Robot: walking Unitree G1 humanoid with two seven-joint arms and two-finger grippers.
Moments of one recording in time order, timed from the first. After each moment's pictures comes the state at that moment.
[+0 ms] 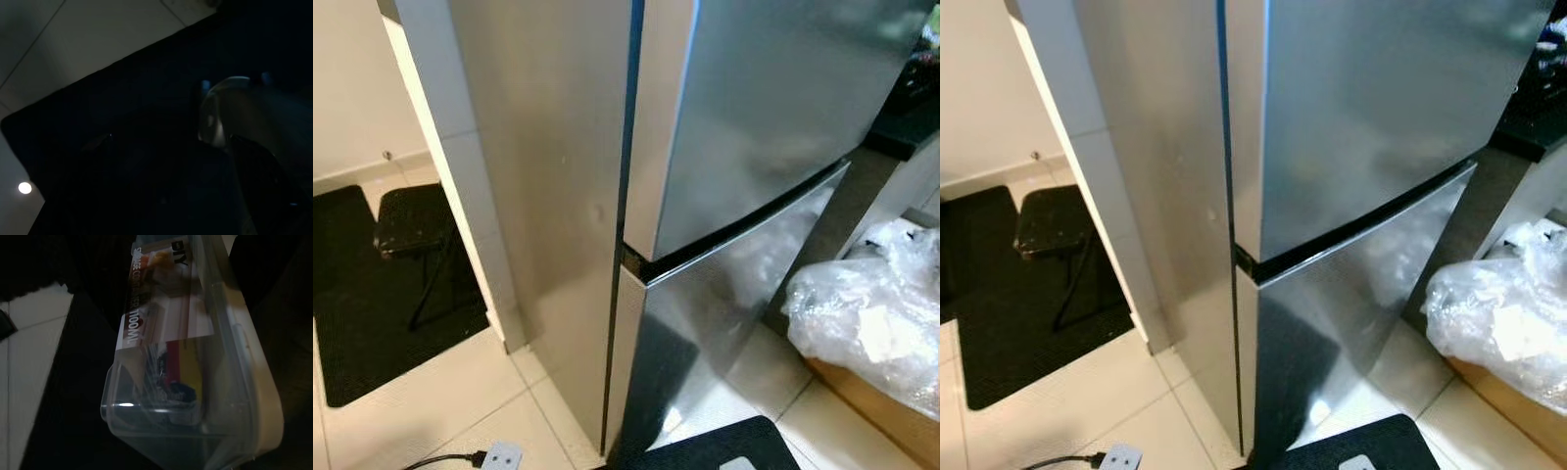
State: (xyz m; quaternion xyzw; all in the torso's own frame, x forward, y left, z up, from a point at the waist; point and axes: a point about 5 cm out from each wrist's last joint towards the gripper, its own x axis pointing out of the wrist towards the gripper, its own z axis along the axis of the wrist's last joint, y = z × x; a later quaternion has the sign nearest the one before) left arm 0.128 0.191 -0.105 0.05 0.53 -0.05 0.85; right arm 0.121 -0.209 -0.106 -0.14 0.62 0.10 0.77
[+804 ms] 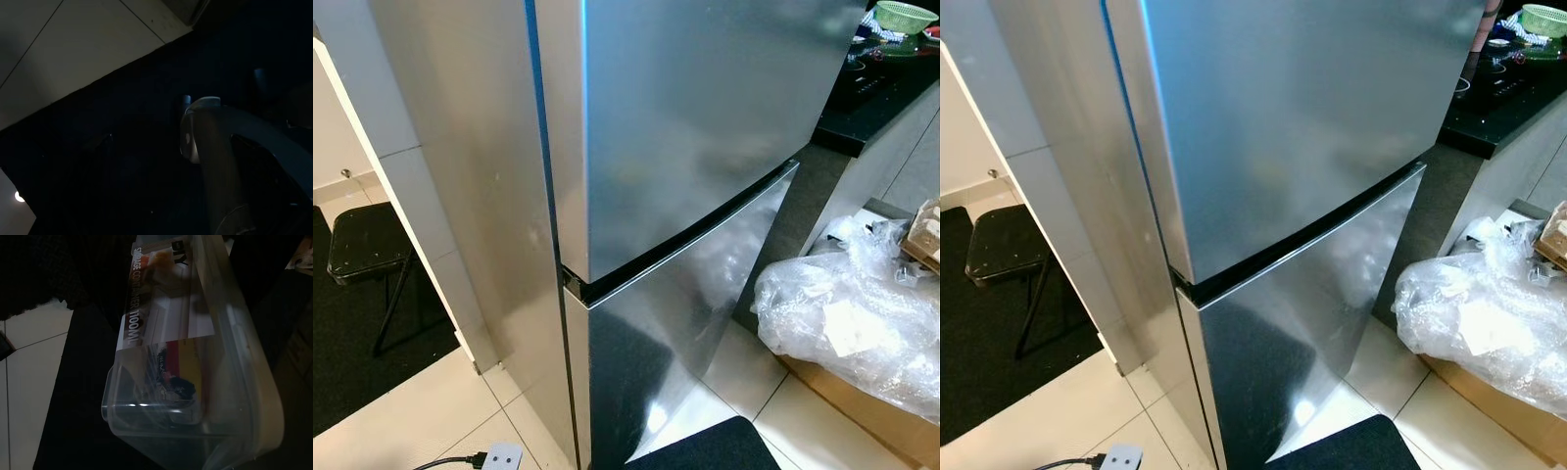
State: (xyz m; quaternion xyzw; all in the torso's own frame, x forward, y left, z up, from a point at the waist) left arm 0.126 0.188 -0.106 0.03 0.53 -0.05 0.85; right arm 0.100 -0.219 -0.109 -0.13 0.64 0.10 0.75
